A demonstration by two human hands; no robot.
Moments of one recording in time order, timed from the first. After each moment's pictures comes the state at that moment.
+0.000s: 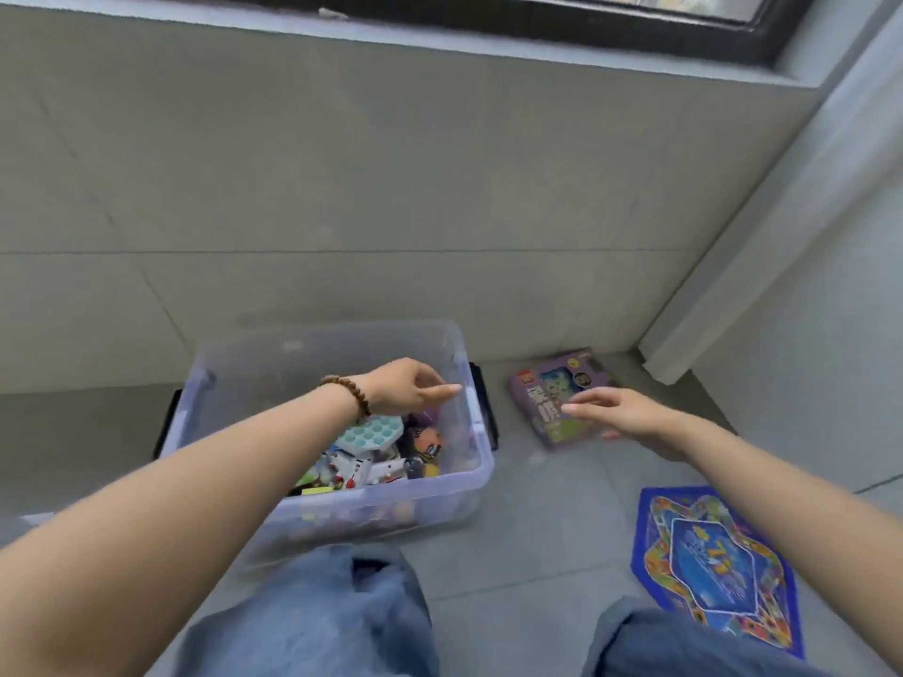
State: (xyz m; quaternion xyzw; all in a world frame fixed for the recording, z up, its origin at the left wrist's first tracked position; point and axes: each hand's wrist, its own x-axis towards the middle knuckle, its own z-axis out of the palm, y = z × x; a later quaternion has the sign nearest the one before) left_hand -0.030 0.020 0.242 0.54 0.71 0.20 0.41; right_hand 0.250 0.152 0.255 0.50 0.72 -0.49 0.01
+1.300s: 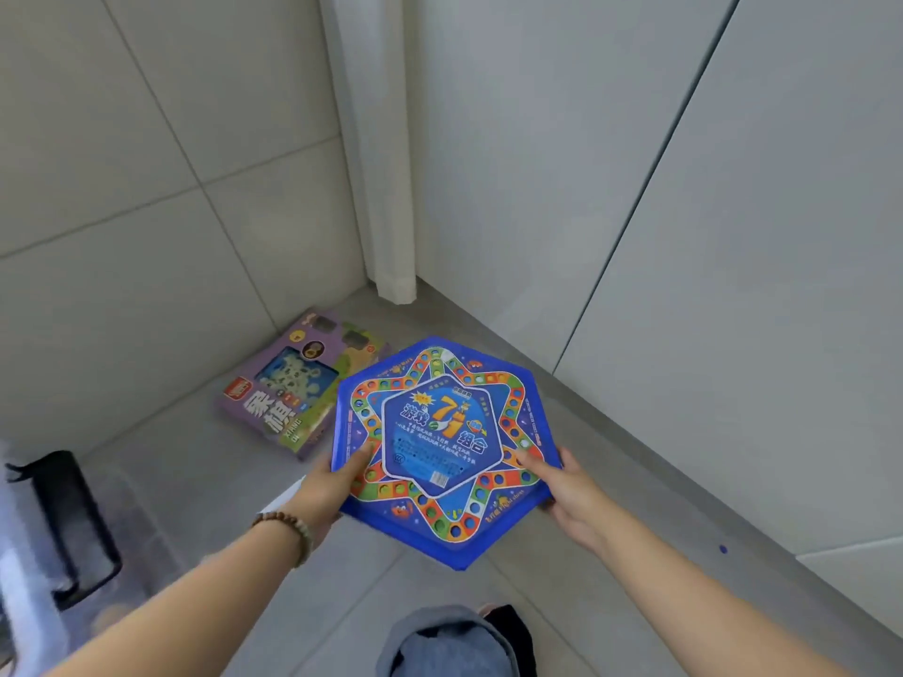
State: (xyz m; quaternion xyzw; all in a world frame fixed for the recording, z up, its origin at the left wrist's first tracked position) left_hand 0.268 0.181 0.071 0.22 0.69 0.30 0.62; right_hand 0.538 0.163 0.074 0.65 0.20 -0.64 -0.37
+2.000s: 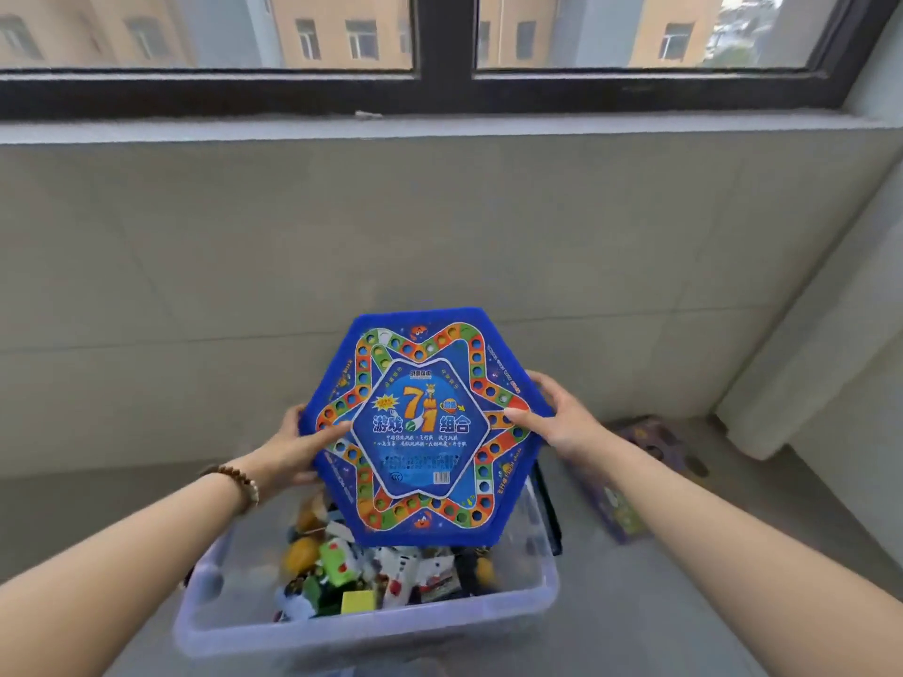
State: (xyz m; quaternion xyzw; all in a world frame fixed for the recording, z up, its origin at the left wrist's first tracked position) left_hand -0.156 -0.037 0.243 0.13 0.74 0.50 0.43; right_hand 0.089 0.167 0.249 0.34 0.67 -0.64 -0.17
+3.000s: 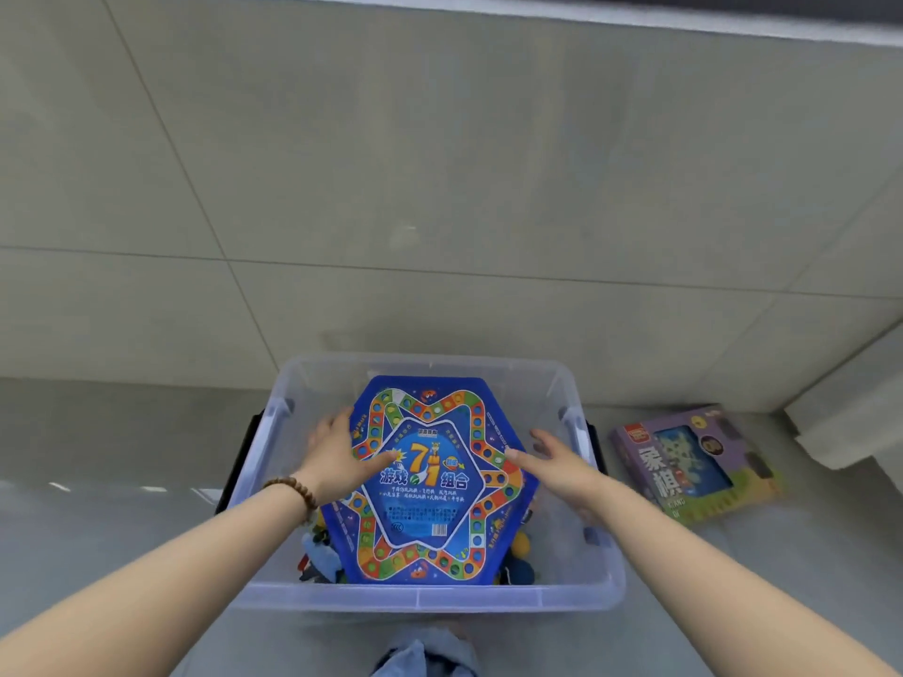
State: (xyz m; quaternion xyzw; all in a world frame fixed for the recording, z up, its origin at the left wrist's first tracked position) left_hand -0.158 -0.062 0.160 0.25 0.89 0.24 0.30; right_hand 0.043 0.118 0.164 0.46 0.63 -0.63 0.04
